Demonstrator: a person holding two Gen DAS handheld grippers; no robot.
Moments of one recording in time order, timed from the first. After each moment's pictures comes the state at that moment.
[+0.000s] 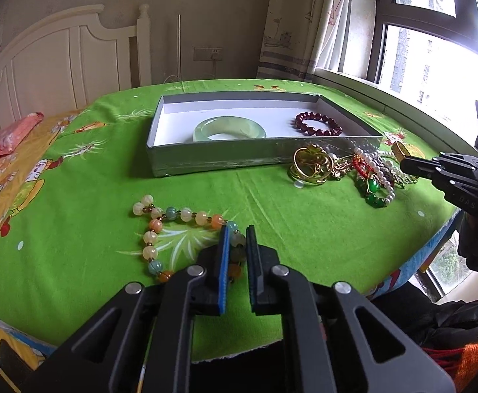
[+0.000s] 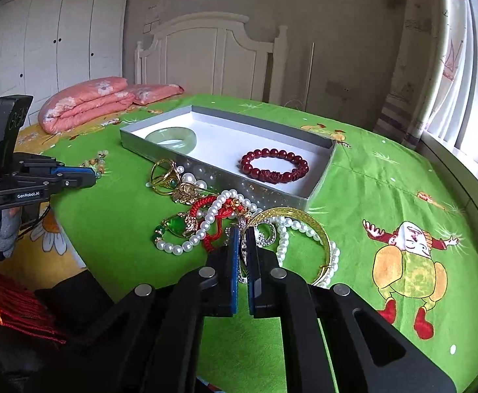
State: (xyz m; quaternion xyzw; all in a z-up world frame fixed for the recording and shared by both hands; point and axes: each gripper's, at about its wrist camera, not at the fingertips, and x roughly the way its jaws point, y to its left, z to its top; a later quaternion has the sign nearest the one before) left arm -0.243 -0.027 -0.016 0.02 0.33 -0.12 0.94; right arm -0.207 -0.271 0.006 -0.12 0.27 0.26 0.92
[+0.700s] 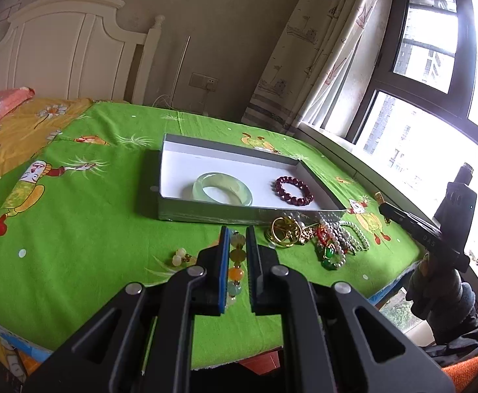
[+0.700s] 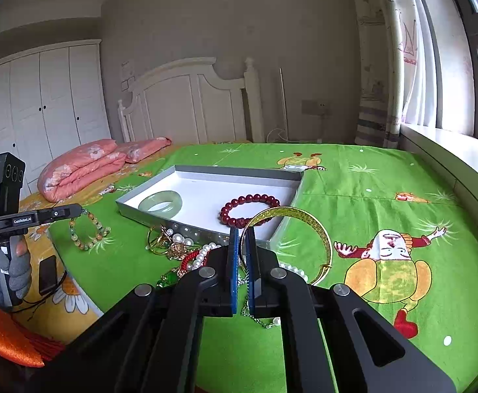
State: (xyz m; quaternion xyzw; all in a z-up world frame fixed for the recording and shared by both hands) left arm -0.252 0.019 0.034 -0.12 0.27 -0.17 0.94; right arm -0.208 -0.311 0.043 0.00 0.22 0.25 0.94
